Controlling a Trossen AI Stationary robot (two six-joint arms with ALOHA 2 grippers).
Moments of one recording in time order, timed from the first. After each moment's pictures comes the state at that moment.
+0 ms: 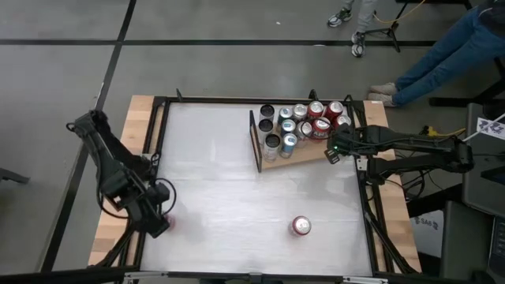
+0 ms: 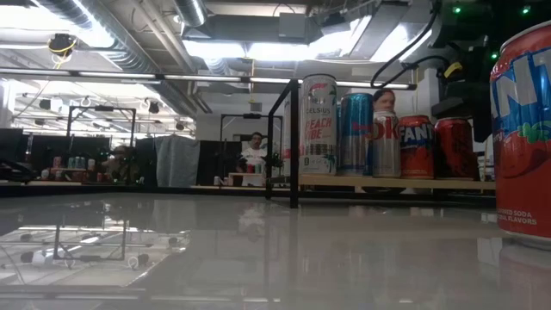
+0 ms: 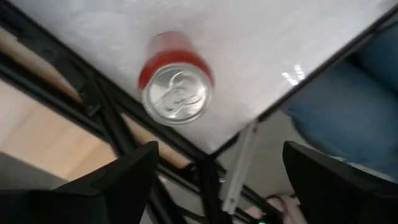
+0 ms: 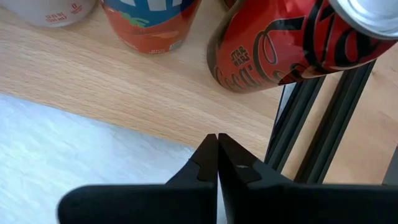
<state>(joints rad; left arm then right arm) -0.87 1.26 1.27 -1.32 0.15 -1.75 -0.20 0.97 0.77 -1.22 0.40 0.78</state>
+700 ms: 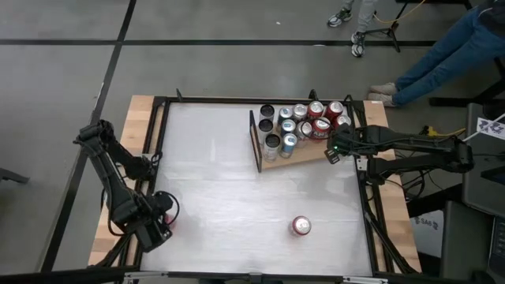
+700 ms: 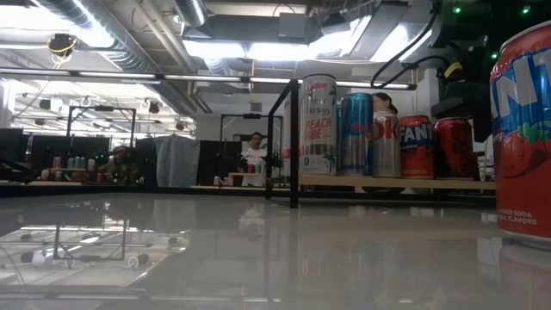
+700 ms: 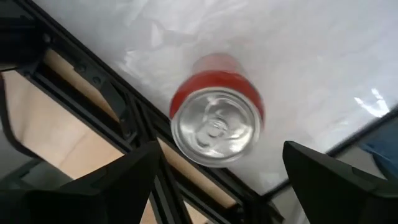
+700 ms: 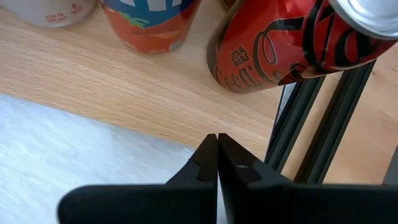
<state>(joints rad) -0.95 1.45 1.26 -1.40 0.06 -1.75 -0.20 0.97 0.77 -1.22 0.40 0.78</state>
